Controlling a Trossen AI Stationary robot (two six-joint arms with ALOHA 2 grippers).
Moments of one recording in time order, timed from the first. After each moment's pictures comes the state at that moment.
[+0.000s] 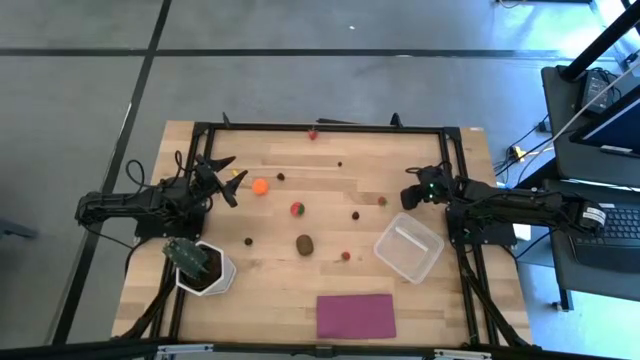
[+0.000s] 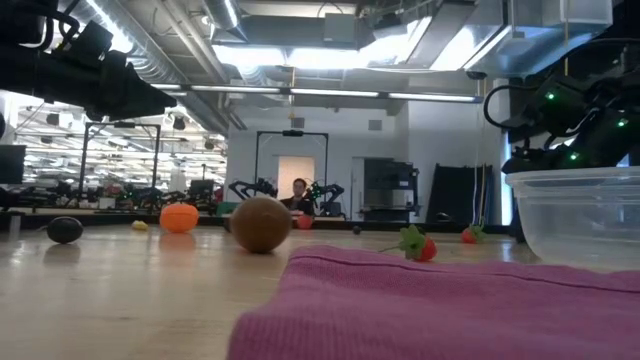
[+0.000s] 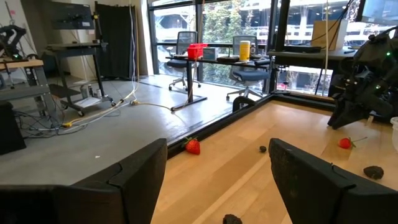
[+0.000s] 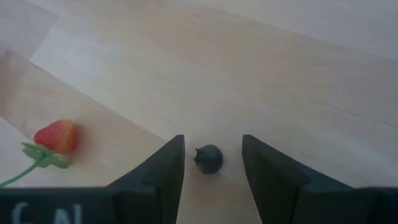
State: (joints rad) left arm 0.05 0.00 0.05 -0.06 -0.69 -0.01; right arm -0.50 0.86 0.10 -0.16 0.12 0.59
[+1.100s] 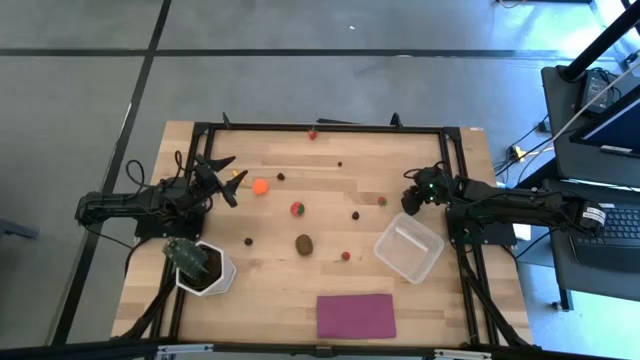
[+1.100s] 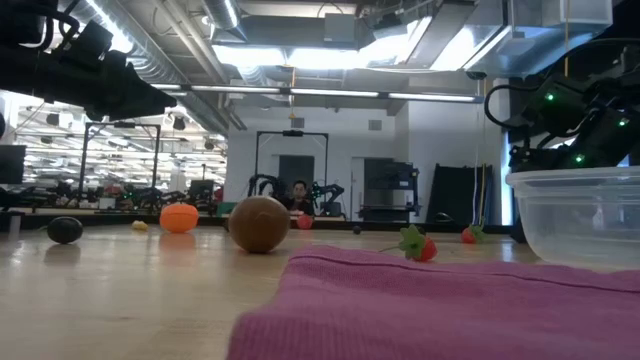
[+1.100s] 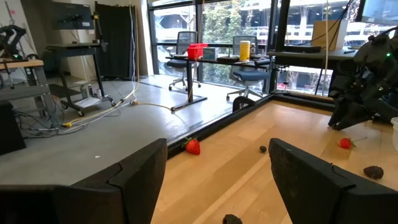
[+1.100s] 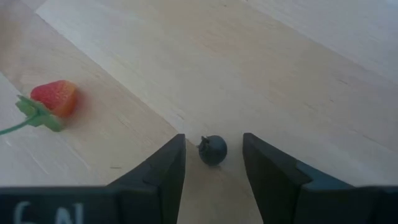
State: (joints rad) left arm 0.05 0.00 0.05 -0.06 -0.69 -0.01; right arm -0.50 0.86 0.10 -0.19 0.12 0.38
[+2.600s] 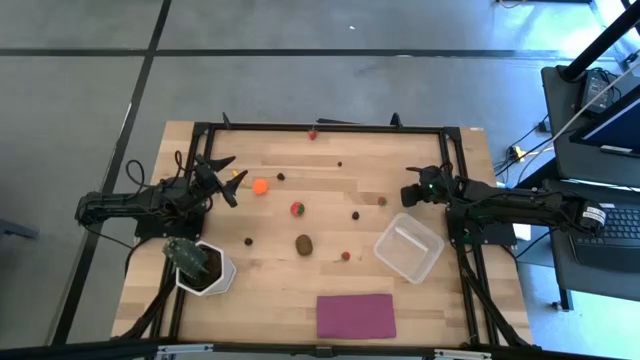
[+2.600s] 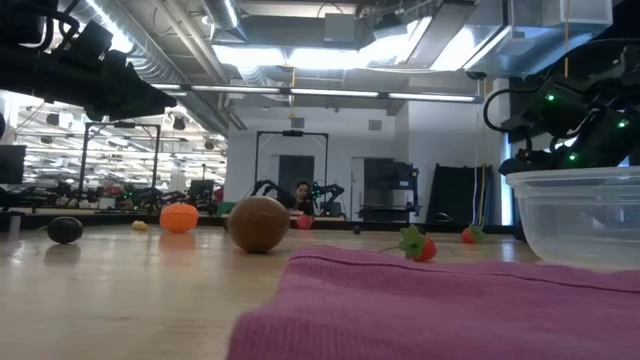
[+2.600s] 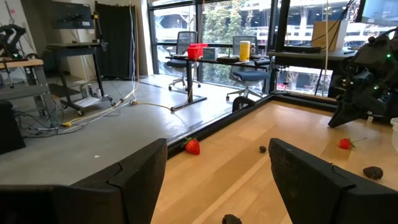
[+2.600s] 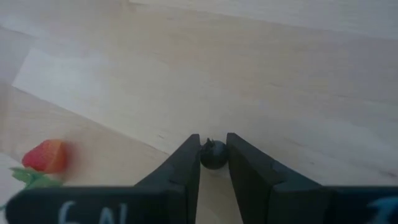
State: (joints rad) left arm 0.05 0.00 0.05 -0.06 -0.69 -0.02; right arm -0.50 0.86 0.10 -0.20 0.19 0.74
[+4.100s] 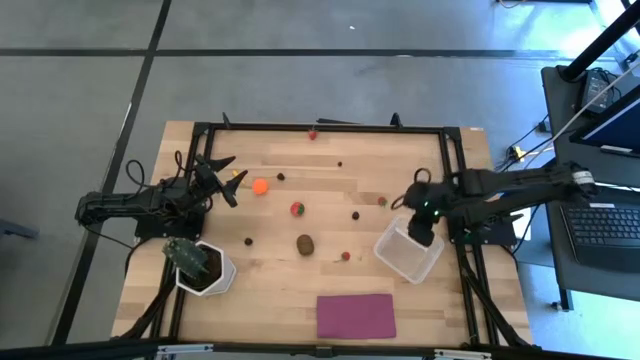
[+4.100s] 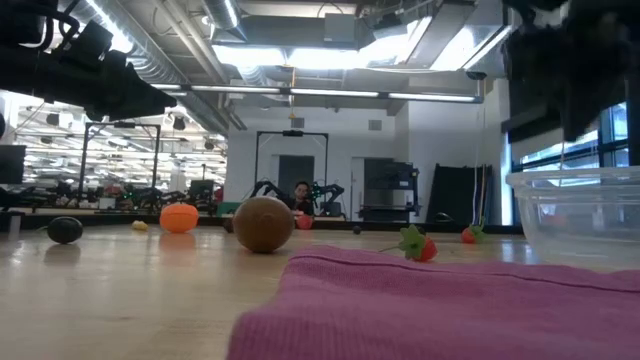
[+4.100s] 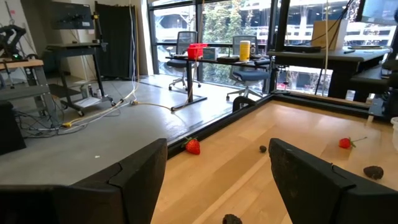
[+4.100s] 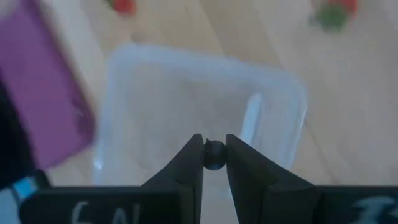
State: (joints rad) left arm 0.05 0.00 0.05 -0.06 -0.69 -0.02; right arm 0.08 1.00 0.76 -0.96 -0.14 0.59
